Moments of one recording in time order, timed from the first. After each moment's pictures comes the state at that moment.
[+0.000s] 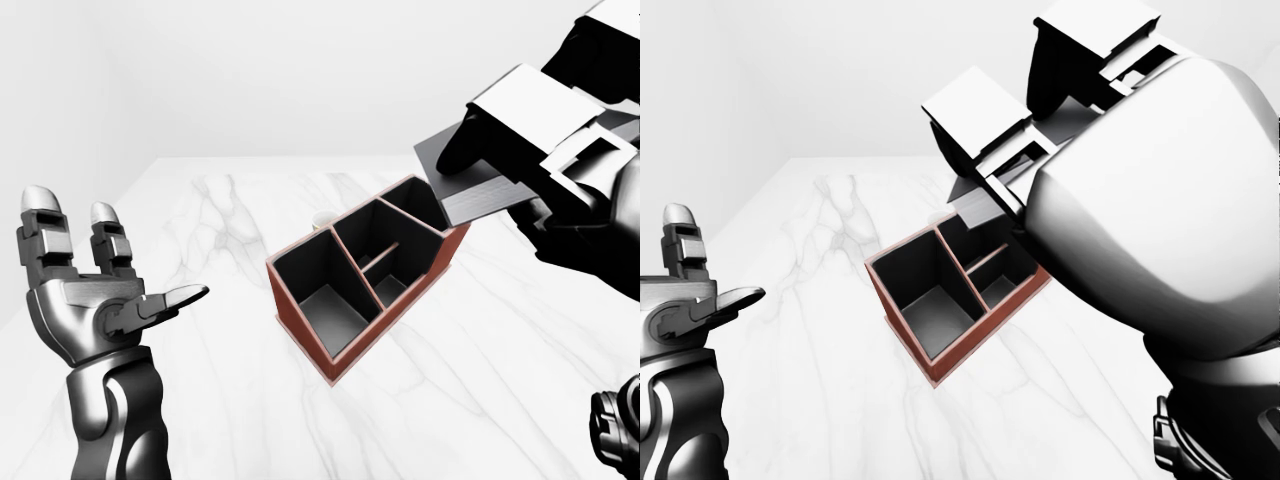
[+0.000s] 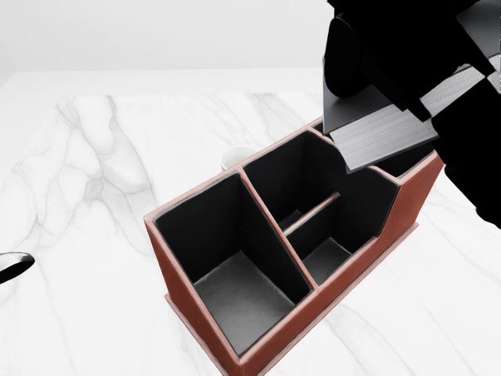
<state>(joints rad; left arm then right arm) 0.03 0.07 0.33 -0.67 -0.49 0.09 0.16 -0.61 -0.74 -0.20 -1.00 -0.72 0.09 0.70</state>
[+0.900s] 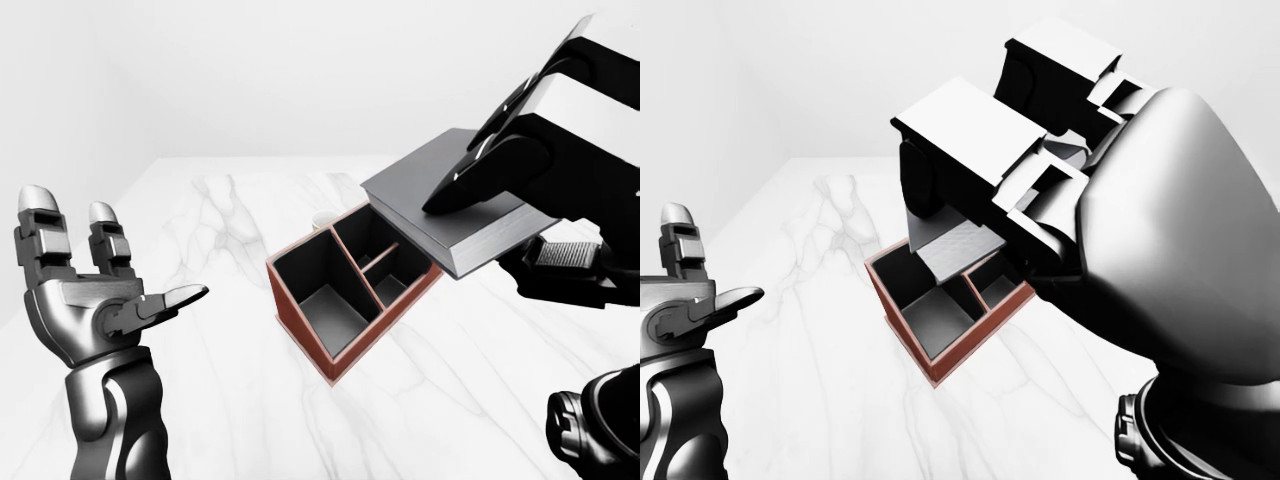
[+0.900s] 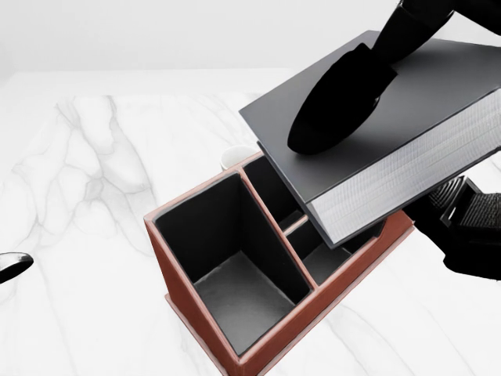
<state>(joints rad) 0.03 0.07 0.33 -0.67 -0.49 0.09 0.17 -0.61 -0.57 -0.28 -1.00 -0.36 0.09 0.70</state>
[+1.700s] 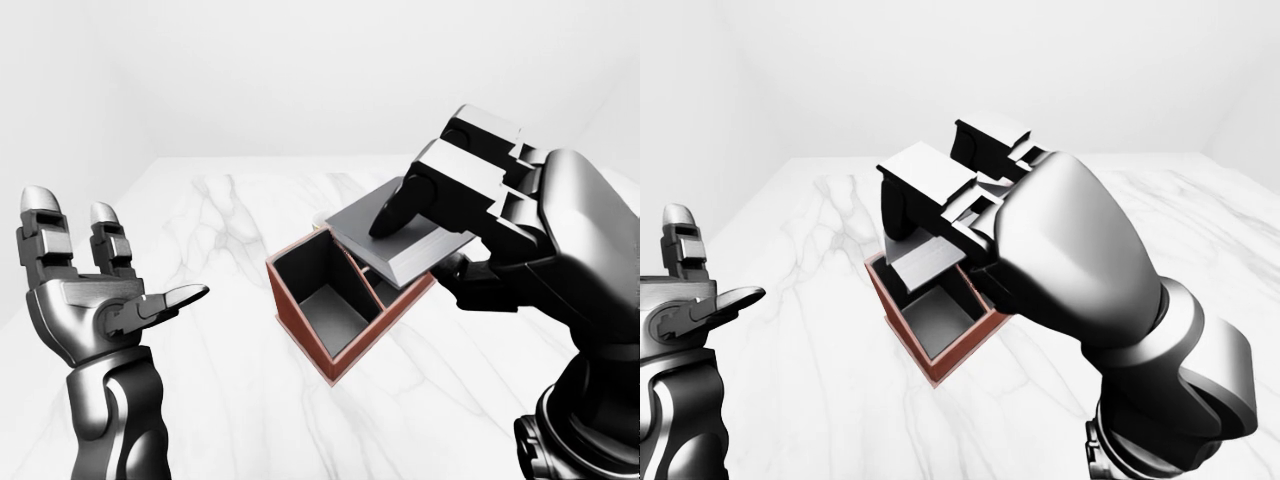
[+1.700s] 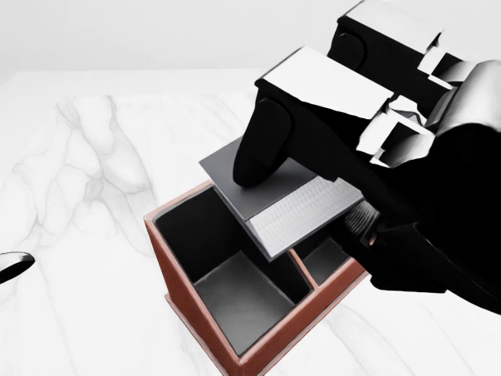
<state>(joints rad) 0.03 0.07 0.33 -0.67 -0.49 0.09 0.17 -0.51 -0.41 -0.11 -0.96 -0.47 0.09 0.70</state>
